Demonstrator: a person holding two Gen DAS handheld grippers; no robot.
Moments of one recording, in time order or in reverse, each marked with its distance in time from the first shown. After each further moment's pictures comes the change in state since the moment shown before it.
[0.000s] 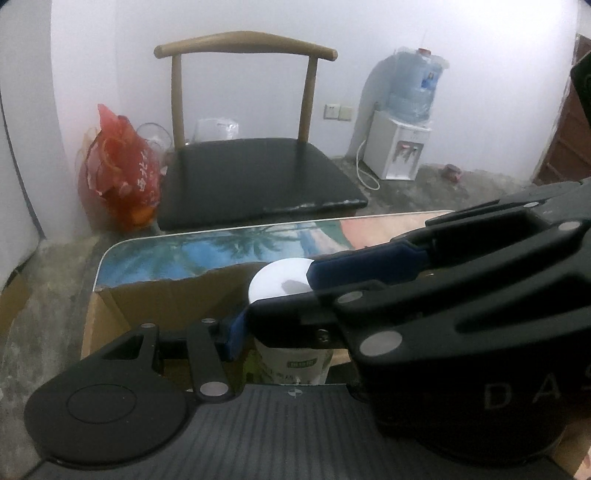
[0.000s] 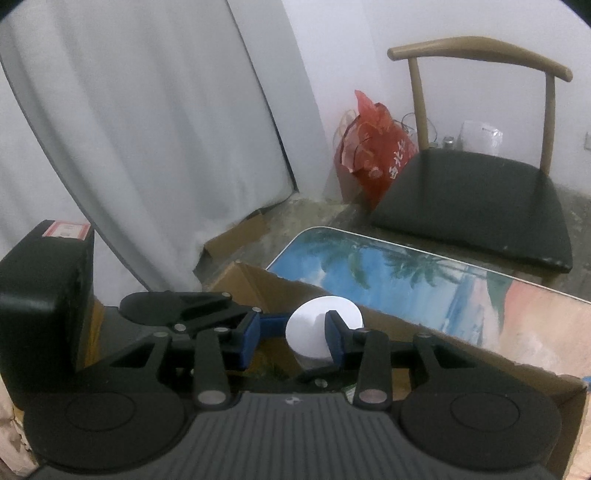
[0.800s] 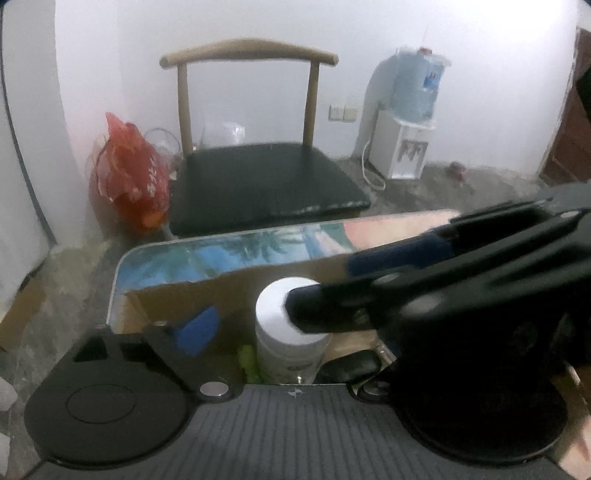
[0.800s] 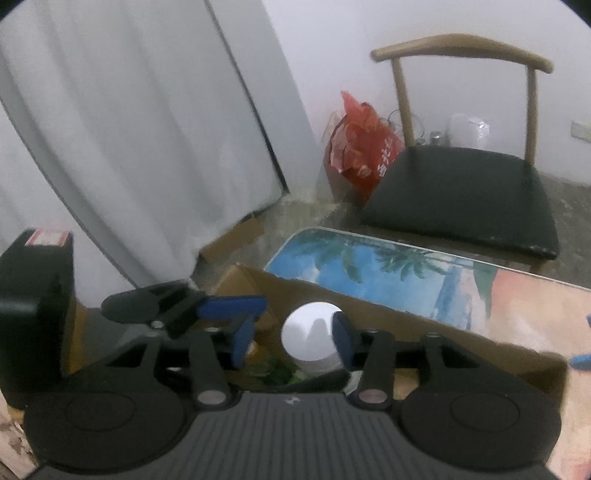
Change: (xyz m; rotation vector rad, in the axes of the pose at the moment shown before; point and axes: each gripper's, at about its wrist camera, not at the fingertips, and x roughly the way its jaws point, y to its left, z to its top) left arm -0.032 -0.006 0.003 0.014 -0.015 0.029; right arm -0.033 0.002 -0.002 0.067 -0.020 -0.020
